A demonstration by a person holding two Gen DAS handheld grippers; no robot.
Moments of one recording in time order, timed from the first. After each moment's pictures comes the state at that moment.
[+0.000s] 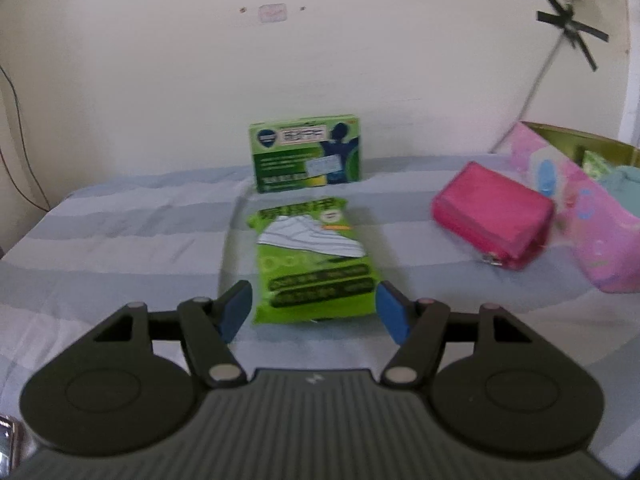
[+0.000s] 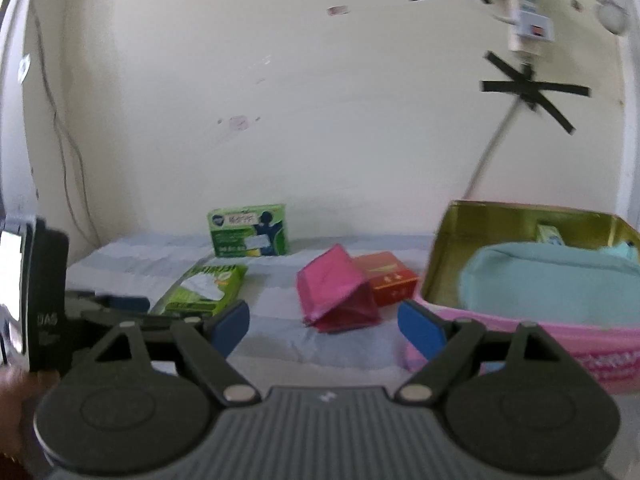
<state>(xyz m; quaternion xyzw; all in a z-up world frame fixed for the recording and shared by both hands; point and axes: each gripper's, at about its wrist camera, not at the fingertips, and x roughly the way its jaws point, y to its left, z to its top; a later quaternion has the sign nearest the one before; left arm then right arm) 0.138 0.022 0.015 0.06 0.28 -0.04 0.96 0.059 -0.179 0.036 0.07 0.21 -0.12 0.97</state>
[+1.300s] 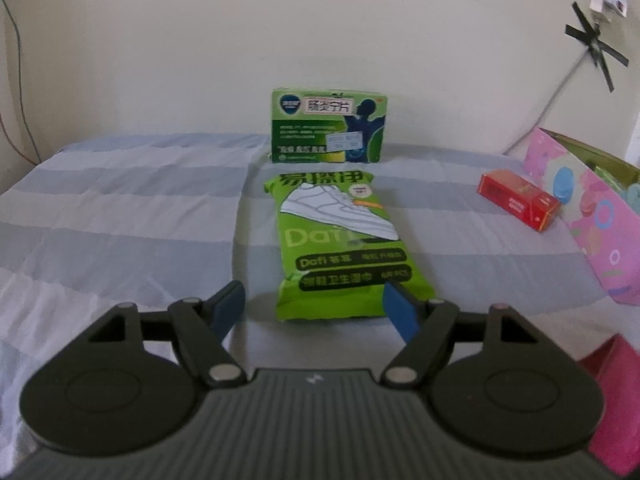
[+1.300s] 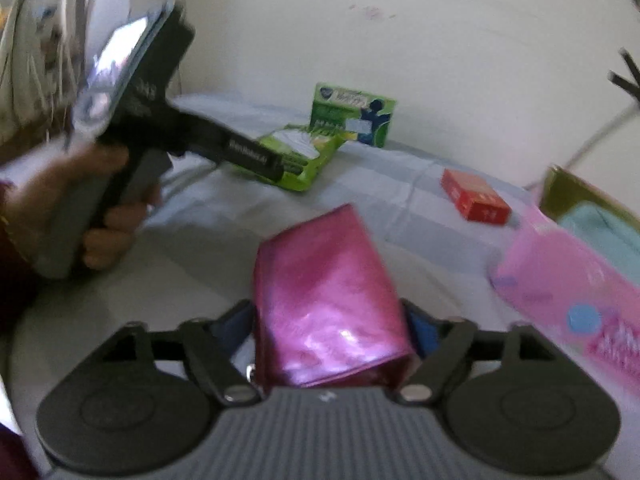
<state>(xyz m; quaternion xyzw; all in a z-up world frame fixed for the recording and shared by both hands) 0.149 0.047 -0.001 0.00 0.30 -0.06 0.95 0.042 -0.117 -0.025 -0.05 0.32 0.00 0.94</state>
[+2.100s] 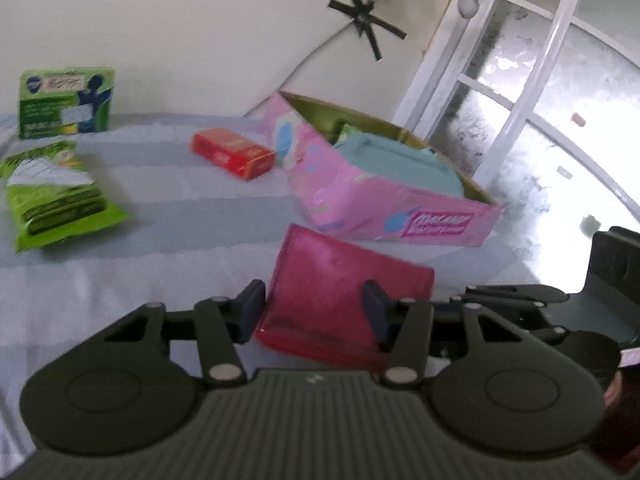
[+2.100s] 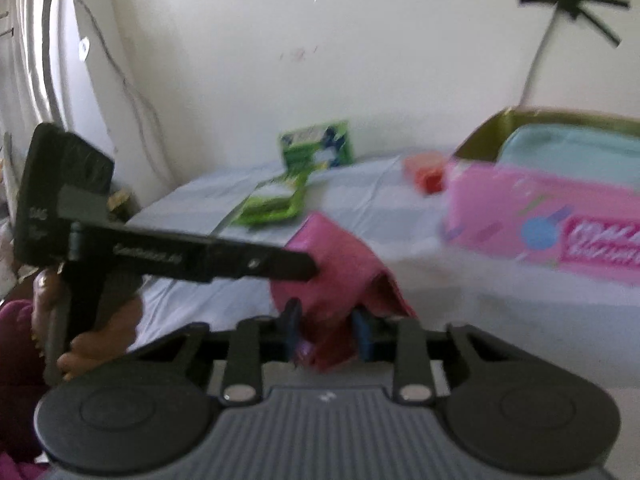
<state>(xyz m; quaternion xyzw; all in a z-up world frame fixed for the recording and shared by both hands) 0.083 -0.020 0.023 -0.06 0.32 -0.39 0.86 -0.007 -0.186 -0.011 0.13 0.26 0.02 0.96</state>
